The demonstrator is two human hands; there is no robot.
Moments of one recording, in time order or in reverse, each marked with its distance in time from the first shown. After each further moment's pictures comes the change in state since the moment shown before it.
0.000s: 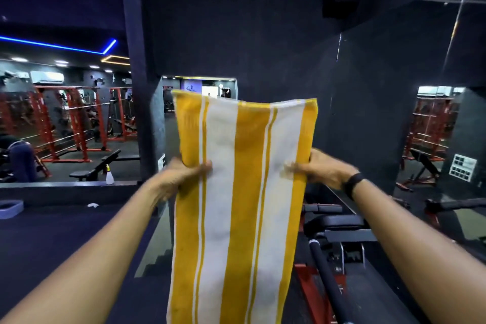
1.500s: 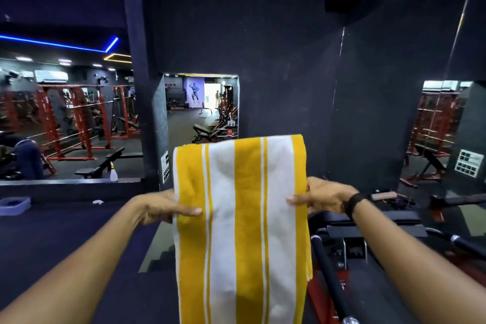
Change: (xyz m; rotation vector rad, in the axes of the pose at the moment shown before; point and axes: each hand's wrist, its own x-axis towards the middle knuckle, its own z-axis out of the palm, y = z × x) left_hand -0.026 -0.040 -0.021 0.064 -0.314 -0.347; right_hand -0.013 0.056 0.003 0.148 -0.198 0.282
